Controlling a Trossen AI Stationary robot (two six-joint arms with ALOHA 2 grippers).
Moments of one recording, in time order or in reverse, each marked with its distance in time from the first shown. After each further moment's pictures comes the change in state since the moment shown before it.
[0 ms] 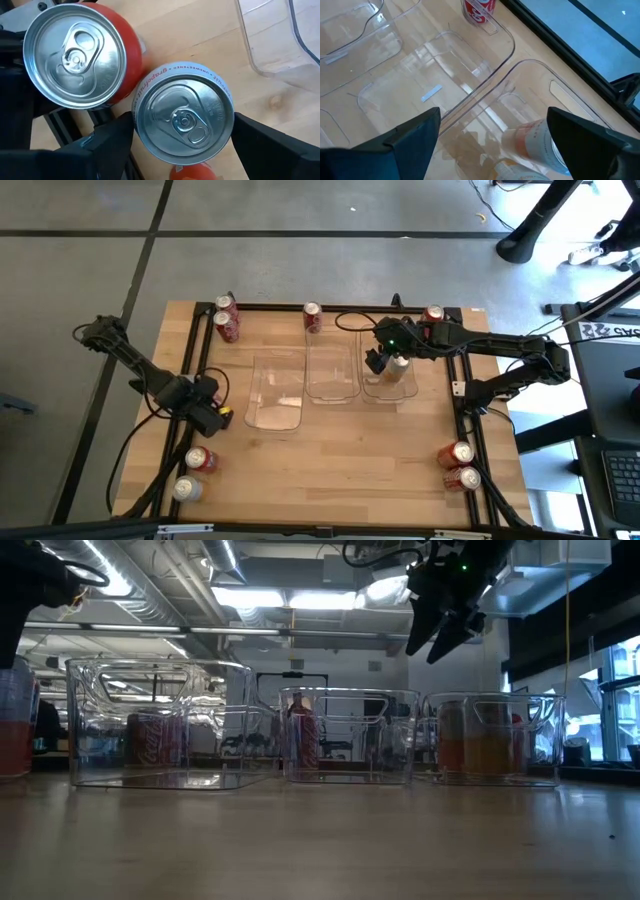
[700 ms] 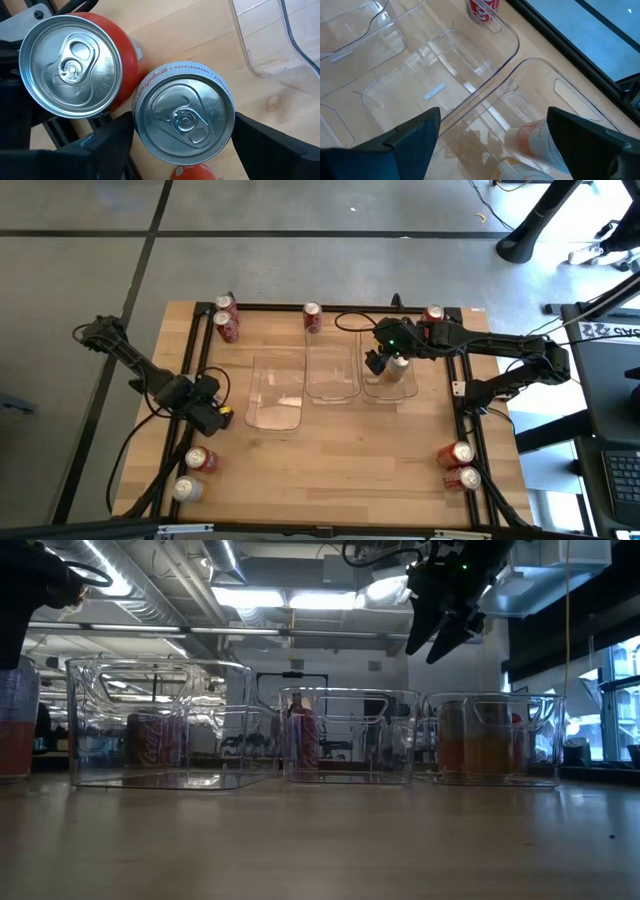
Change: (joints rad) left arm 0.001 -0.015 -0.004 0.001 0.001 0.022; right arm 0.000 0.000 0.000 0.000 -0.018 0.000
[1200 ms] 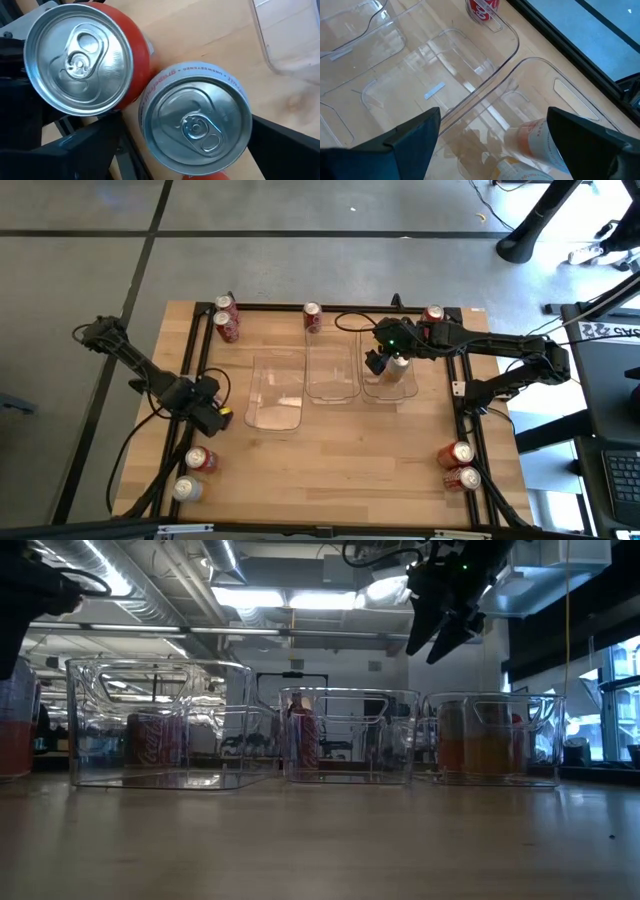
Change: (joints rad) left arm 0.001 0.002 -0.004 -0.026 0.014 0.006; right arm 0.000 0.000 0.000 -0.004 0.000 -0.003
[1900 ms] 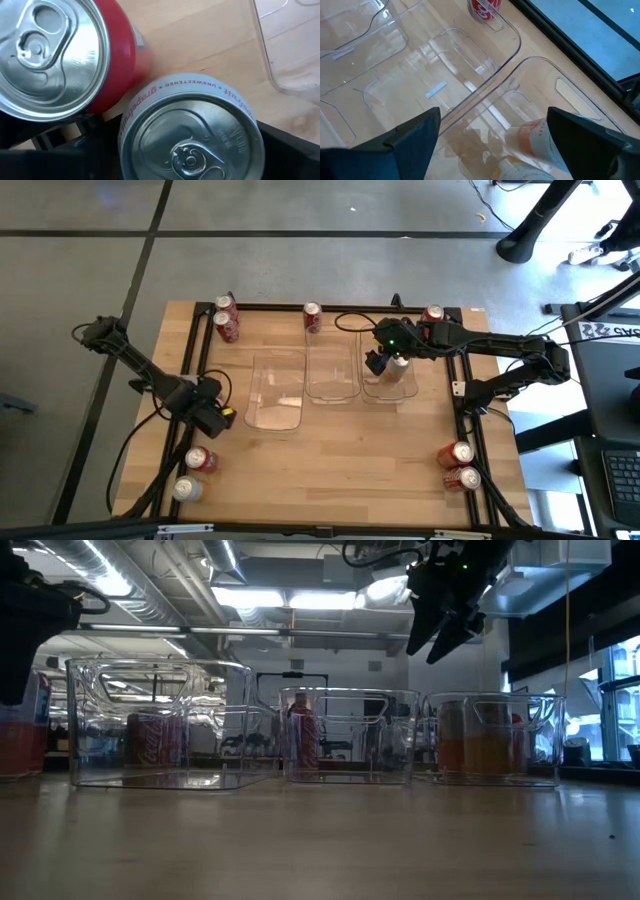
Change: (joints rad) left arm 0.000 0.002 -0.092 0.111 -0.055 -0.032; right arm 0.000 0.000 0.000 0.000 -0.008 0.000
